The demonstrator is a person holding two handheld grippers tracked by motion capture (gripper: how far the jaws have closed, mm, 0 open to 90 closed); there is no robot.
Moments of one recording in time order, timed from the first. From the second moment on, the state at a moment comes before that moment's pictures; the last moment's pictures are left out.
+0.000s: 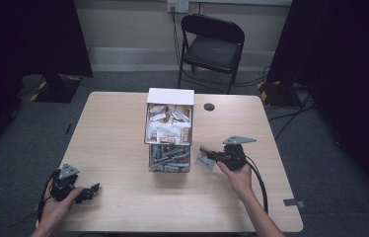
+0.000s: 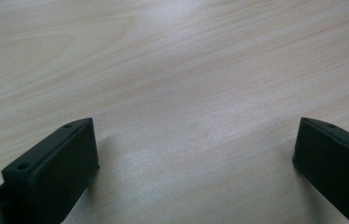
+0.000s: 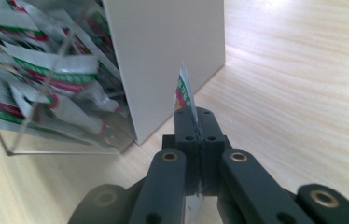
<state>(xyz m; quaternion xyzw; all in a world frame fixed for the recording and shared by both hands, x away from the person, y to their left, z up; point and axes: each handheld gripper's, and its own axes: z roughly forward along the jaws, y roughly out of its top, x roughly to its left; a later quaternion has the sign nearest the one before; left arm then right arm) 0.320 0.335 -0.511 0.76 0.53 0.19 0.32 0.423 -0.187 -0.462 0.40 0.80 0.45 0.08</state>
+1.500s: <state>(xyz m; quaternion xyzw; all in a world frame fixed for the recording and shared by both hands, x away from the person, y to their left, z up) 0.320 0.335 -0.511 0.76 0.53 0.19 0.32 0.454 -0.190 -0.500 0.46 0.79 0.40 0.10</state>
